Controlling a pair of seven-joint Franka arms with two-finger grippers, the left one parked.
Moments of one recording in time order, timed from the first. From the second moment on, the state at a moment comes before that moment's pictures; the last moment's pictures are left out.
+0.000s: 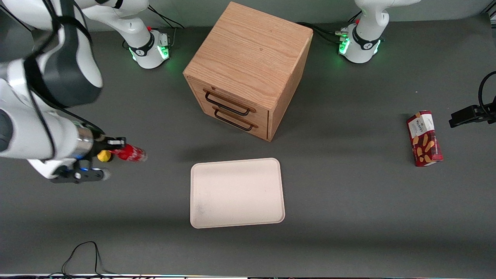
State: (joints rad) arm 0.21 0.58 0.04 -0.99 0.00 1.31 0.23
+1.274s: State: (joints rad) arm 0.29 0.92 0.13 -0.89 -0.02 1.87 0.53
